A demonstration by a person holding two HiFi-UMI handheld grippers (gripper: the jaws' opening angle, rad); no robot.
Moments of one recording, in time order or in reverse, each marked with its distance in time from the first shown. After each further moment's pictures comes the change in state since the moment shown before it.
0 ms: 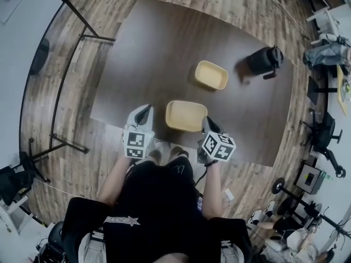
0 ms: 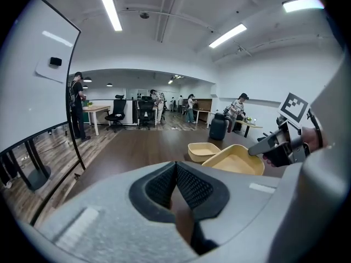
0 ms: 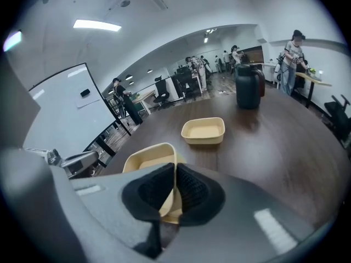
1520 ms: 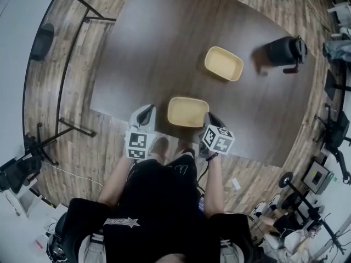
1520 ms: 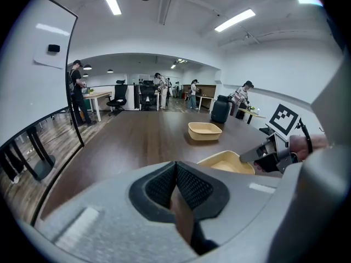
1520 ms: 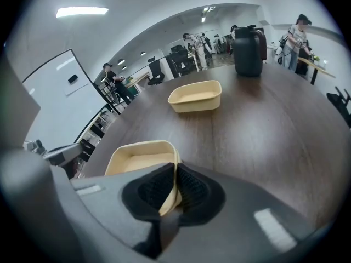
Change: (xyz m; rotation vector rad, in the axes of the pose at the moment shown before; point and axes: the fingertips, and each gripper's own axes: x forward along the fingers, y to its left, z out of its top) left arm 0.016 -0.014 -0.062 -0.026 0.163 0.017; right arm 0.065 -0.039 -0.073 0.030 0.197 -0.017
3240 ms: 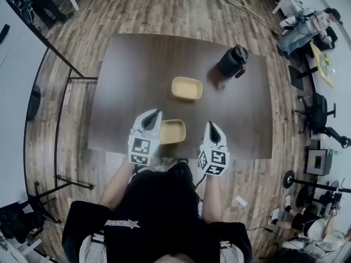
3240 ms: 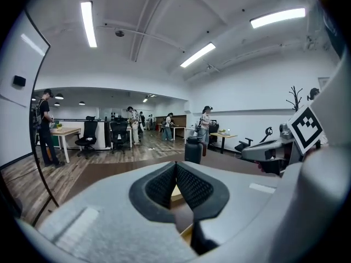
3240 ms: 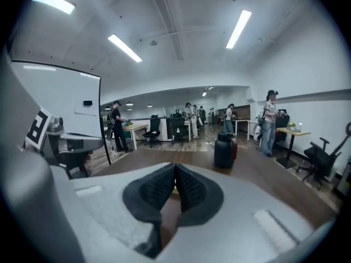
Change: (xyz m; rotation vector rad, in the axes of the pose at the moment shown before) left arm -0.029 -0.087 0.181 0.196 -0.370 -0.245; right arm -0.198 0.011 0.111 -0.212 -0.691 -0.207
